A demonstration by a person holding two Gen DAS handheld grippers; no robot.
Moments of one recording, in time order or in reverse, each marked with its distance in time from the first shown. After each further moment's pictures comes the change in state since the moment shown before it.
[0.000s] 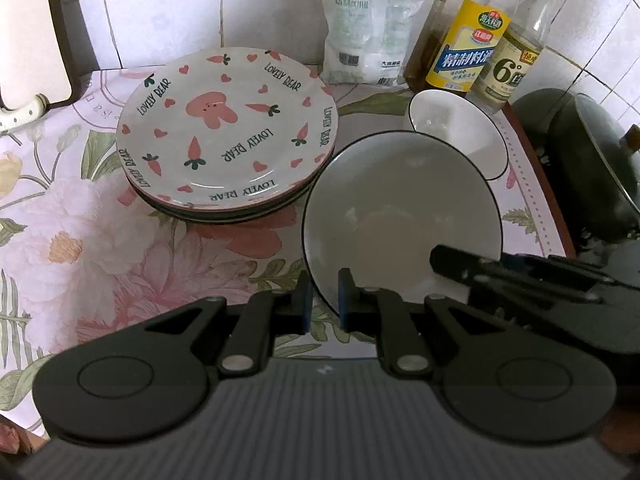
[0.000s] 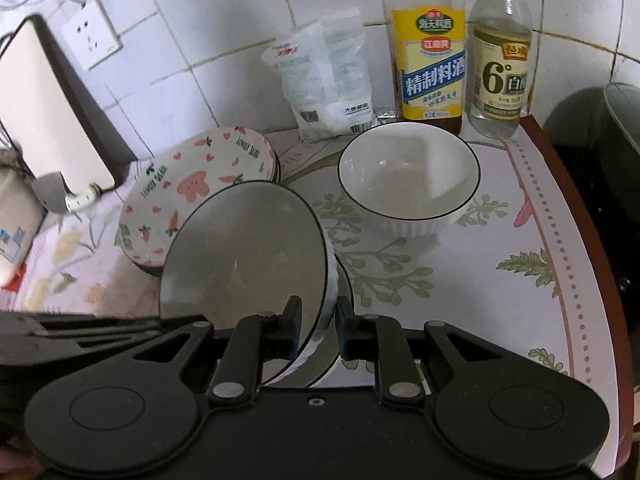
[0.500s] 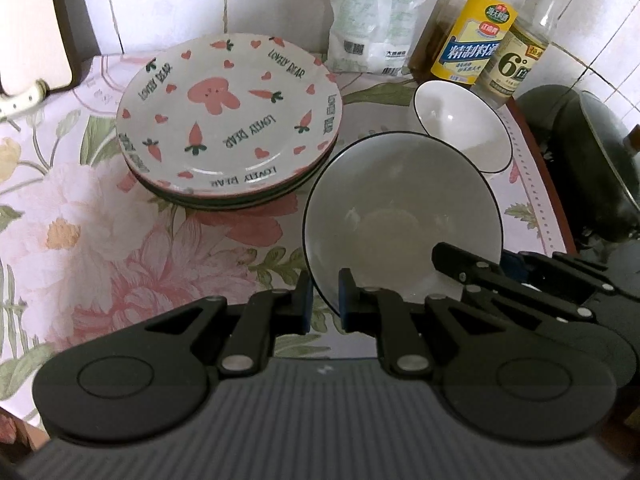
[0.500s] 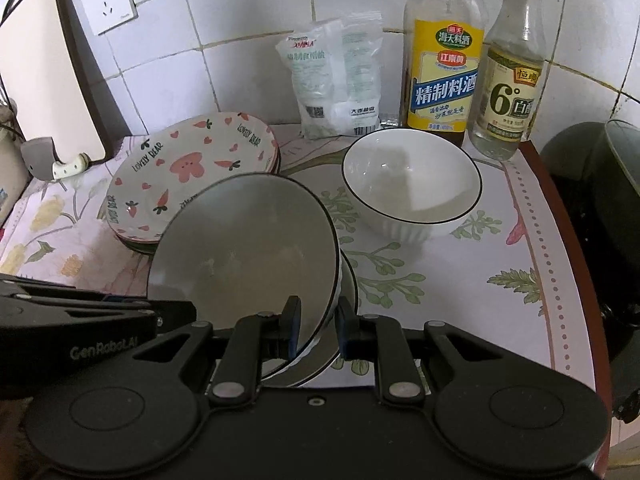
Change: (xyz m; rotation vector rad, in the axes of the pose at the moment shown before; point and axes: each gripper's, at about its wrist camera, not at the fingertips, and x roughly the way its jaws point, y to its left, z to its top) left arm 0.002 0.004 0.000 -0.023 0.029 -0.011; right arm -0.001 0.010 -0.006 -0.085 -0.026 -0.055
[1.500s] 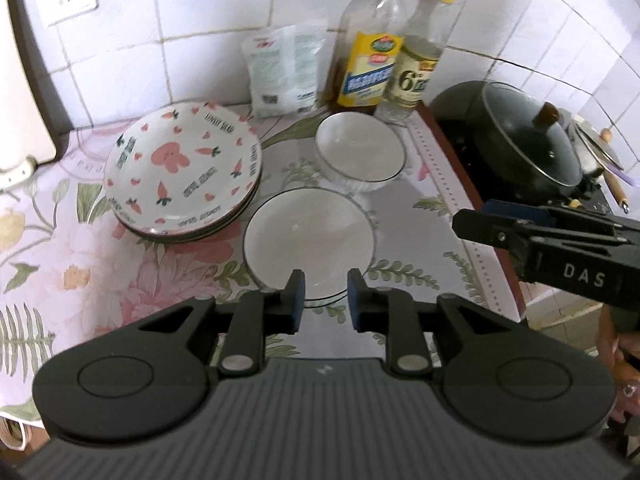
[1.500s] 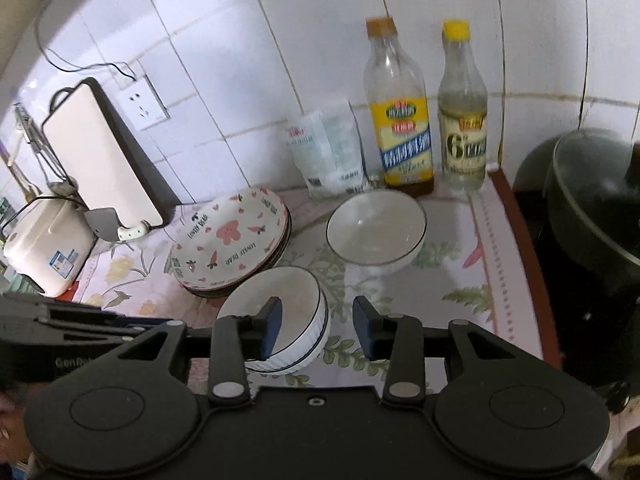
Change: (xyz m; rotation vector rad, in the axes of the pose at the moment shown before) left arm -0.098 -0.055 -0.005 0.184 -0.060 -0.074; right arm -0.114 -0.069 0.010 0.080 -0.120 0.178
